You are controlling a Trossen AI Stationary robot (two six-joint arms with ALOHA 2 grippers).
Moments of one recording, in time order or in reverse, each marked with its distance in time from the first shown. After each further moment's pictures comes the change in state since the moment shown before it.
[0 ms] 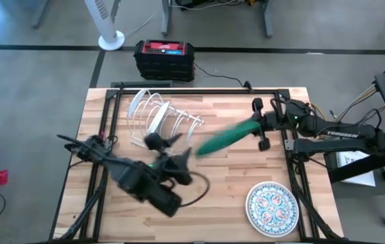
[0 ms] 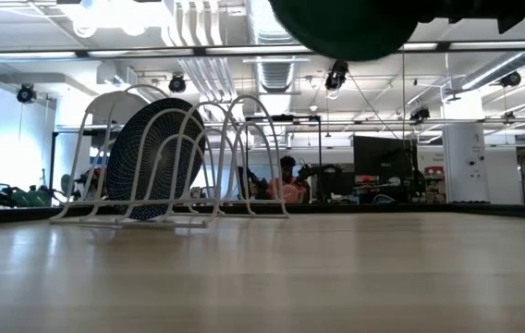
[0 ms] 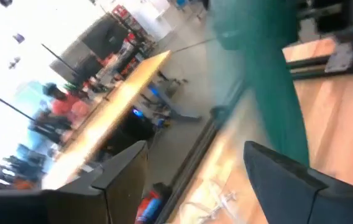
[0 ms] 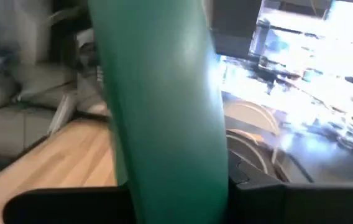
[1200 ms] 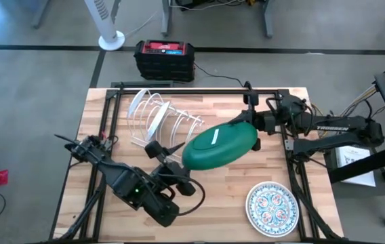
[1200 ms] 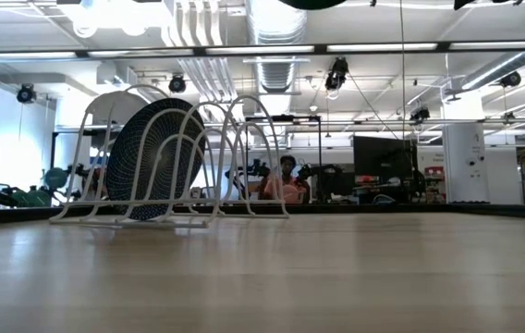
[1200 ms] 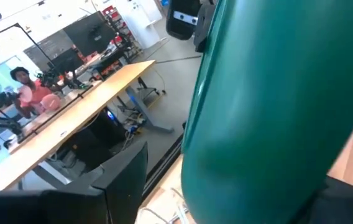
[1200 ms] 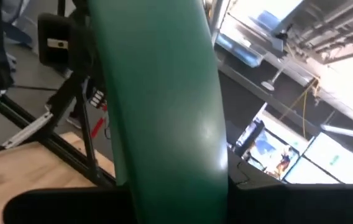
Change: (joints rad) left arm -0.048 -0.022 -0.082 0.229 0.016 -0.042; right arm 0.058 0.245 0.186 0.290 -0.085 -0.363
